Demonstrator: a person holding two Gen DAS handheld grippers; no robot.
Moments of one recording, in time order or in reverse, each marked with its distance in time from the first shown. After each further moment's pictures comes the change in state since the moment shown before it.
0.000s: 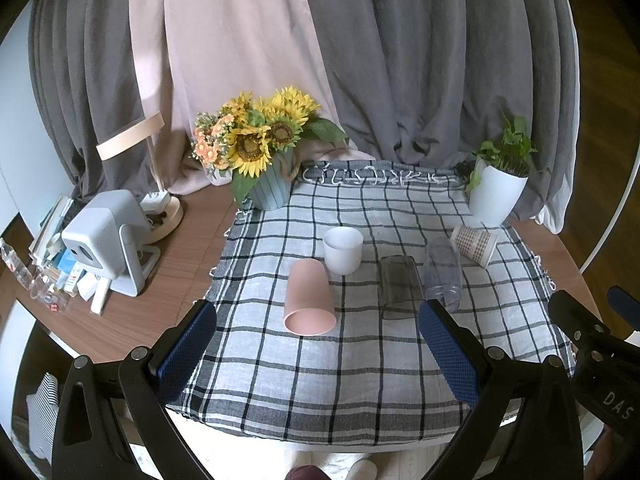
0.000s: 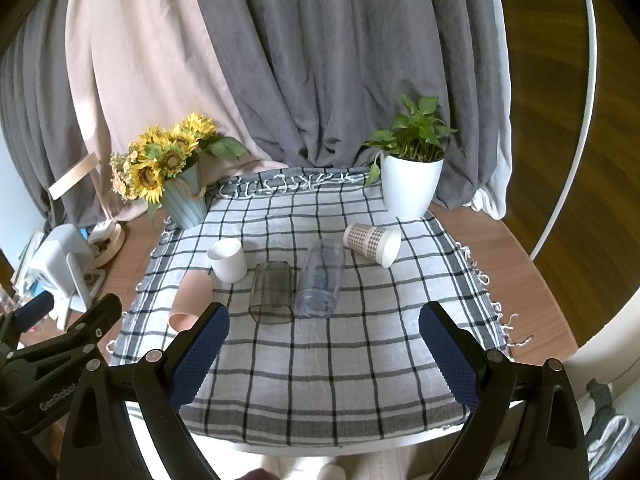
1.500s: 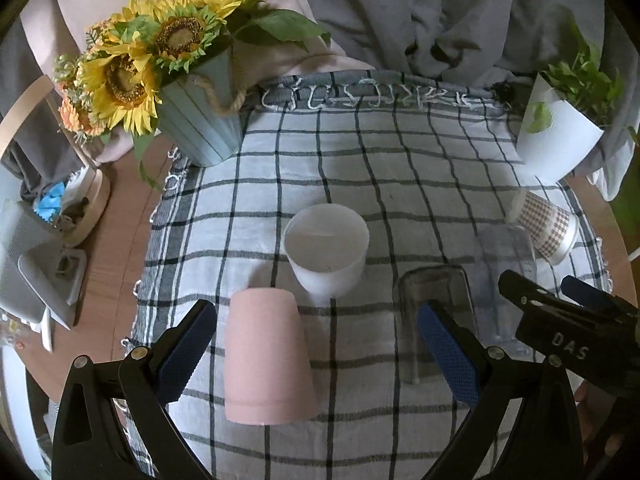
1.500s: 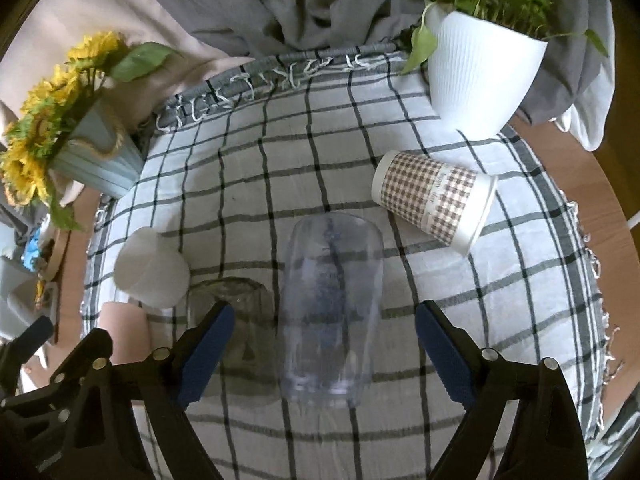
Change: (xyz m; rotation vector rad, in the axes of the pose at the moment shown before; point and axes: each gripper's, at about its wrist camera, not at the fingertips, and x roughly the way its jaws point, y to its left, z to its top) left arm 0.230 -0.032 0.054 0.084 0.329 -0.011; right arm 0.278 -0.012 0.043 0.107 0.421 0.055
